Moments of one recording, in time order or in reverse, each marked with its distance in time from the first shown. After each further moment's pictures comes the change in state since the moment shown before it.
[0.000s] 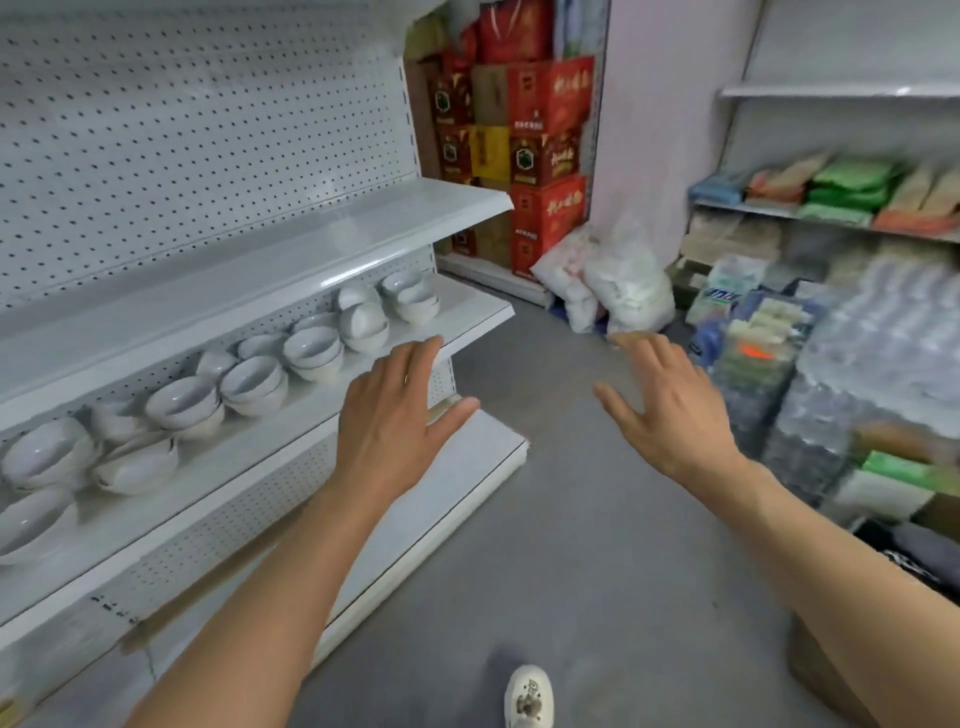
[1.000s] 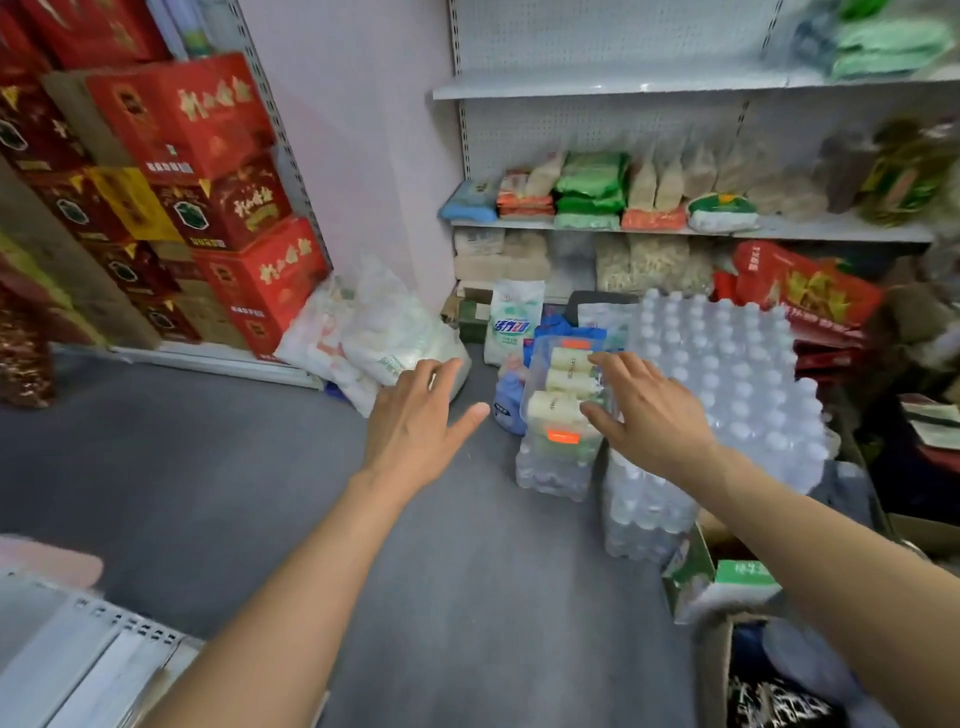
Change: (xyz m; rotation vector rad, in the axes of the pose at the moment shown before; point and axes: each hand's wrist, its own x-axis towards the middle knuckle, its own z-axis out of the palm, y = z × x) left_hand 0.638 0.343 0.442 -0.188 -0.257 0.423; right_hand 0.384 0.604 0.070 -0.336 -0.201 0.422
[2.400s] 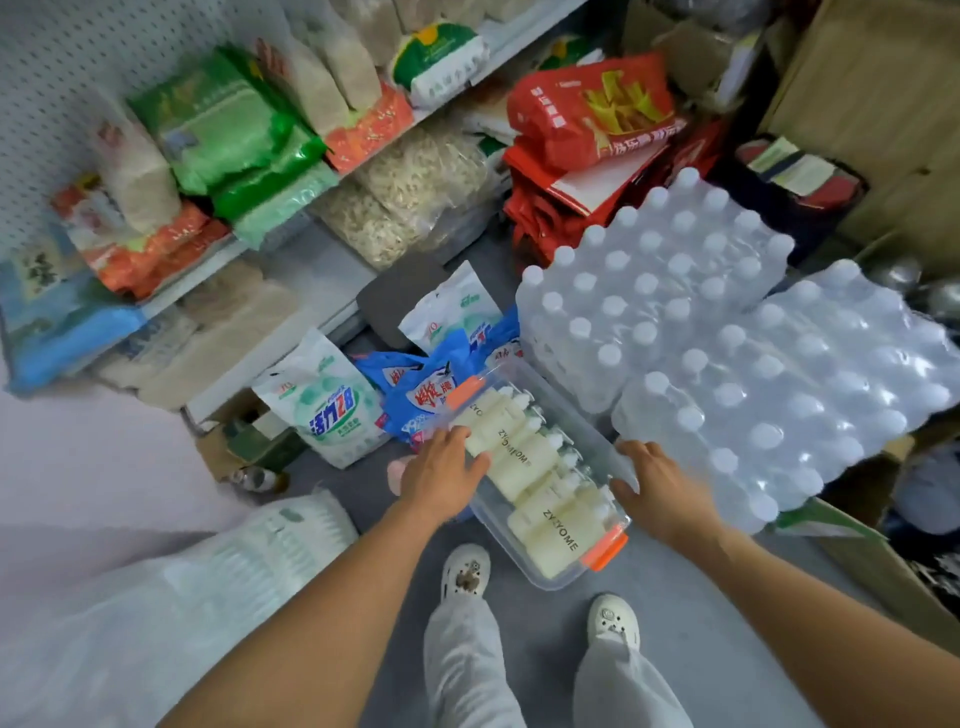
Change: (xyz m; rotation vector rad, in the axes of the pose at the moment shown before) left_hand 0.623 -0.015 0.450 -0.095 -0.954 0.564; right_hand 0.366 0.202 0.328 0.388 -0.316 1.284
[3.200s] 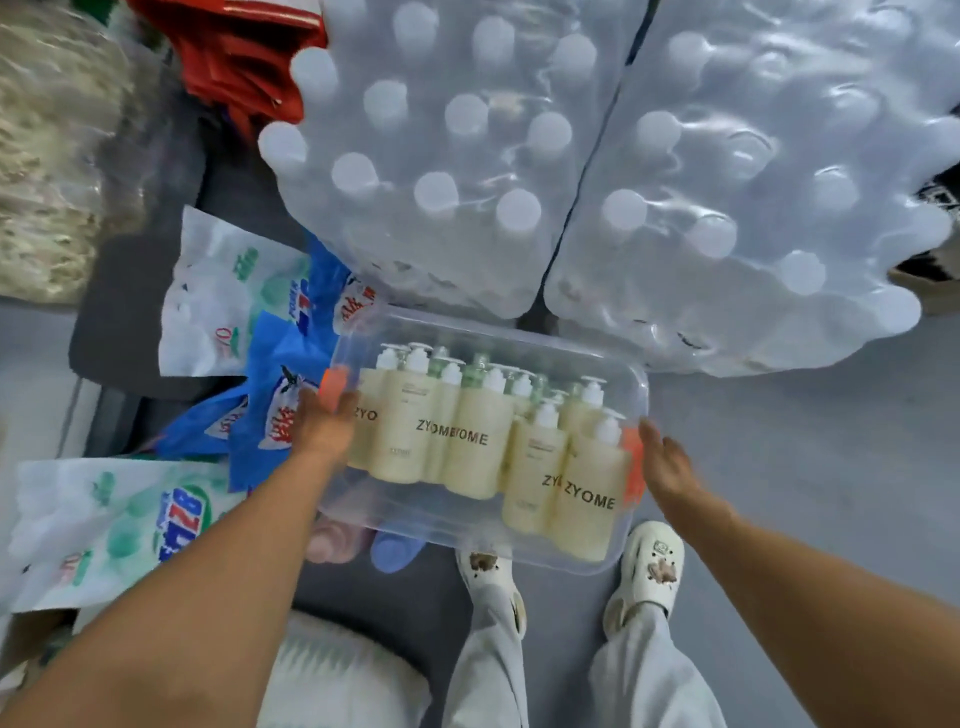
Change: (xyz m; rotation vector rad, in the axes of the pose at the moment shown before) left_hand 0.307 -0.098 0.116 -0.016 -0.134 -0.151; right_hand 0.085 0.057 0.249 1.123 0.219 1.145
